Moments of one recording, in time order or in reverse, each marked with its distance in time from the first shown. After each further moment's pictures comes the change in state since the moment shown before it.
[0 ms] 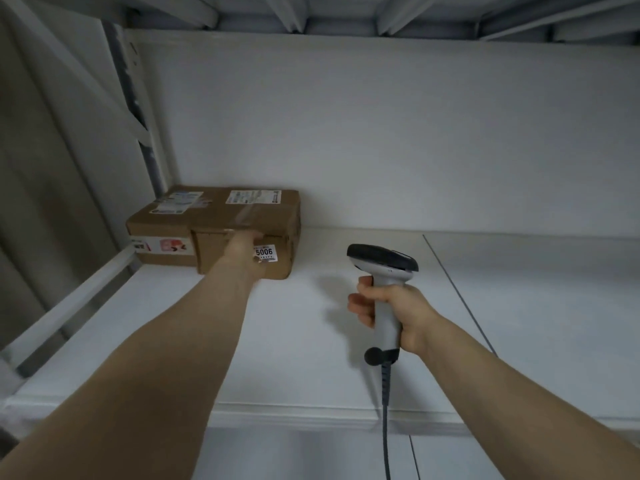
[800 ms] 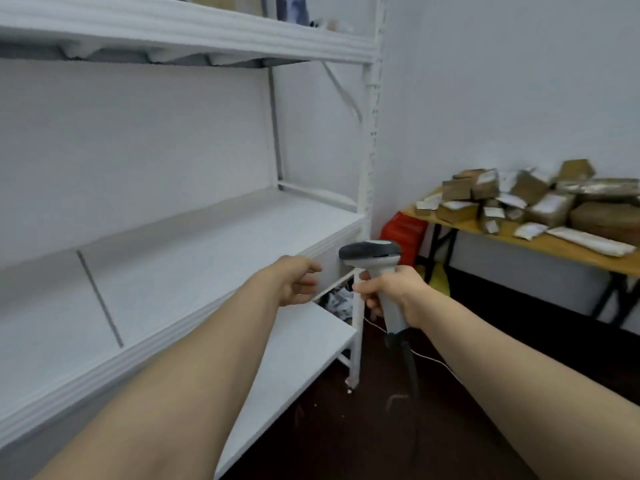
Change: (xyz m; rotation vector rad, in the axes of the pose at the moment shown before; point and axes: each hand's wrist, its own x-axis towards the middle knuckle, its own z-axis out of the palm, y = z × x) left_hand -0.424 -0.389 0.362 1.056 -0.909 -0.155; right_hand -0.410 0.006 -0.425 -0.096 0.826 -0.173
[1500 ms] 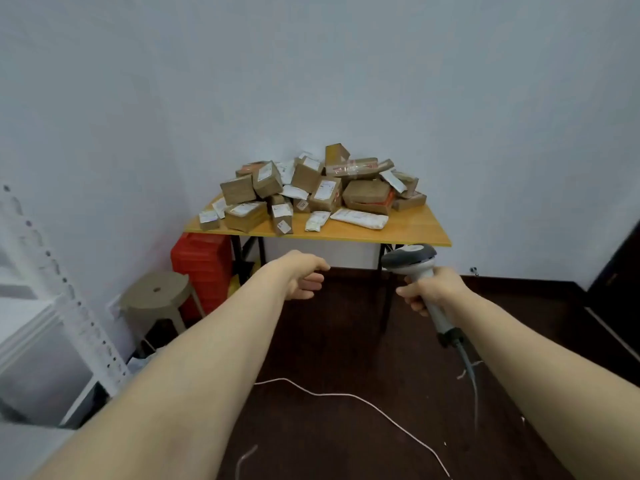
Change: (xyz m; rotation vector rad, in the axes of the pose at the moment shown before) left_hand 0.184 0.166 0.485 0.324 -0.656 0.070; right_hand 0.082 0.042 -0.471 -0.137 0.845 0.232
